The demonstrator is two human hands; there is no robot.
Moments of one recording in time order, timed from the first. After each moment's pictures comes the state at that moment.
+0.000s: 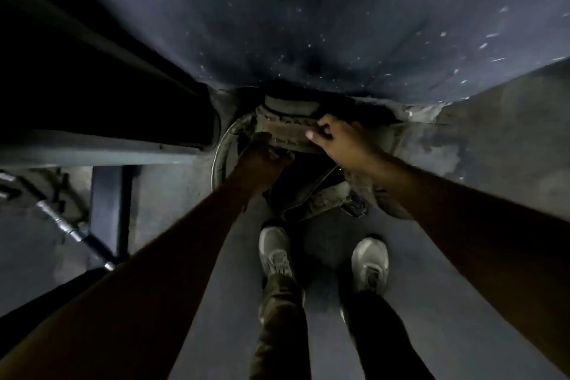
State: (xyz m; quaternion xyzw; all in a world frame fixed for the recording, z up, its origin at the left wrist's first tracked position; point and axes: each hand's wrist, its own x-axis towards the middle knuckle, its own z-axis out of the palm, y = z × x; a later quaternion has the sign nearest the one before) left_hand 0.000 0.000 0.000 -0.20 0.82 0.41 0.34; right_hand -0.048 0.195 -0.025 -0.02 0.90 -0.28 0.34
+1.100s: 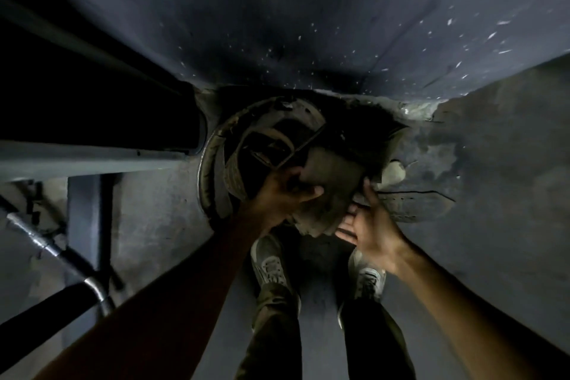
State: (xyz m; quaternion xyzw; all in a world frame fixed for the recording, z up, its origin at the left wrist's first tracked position) left_hand 0.042 0.041 -0.026 -0.23 0.61 0.64 0.41; right_hand 0.091 0.250 -0.047 0.42 0.41 -0.69 0.42
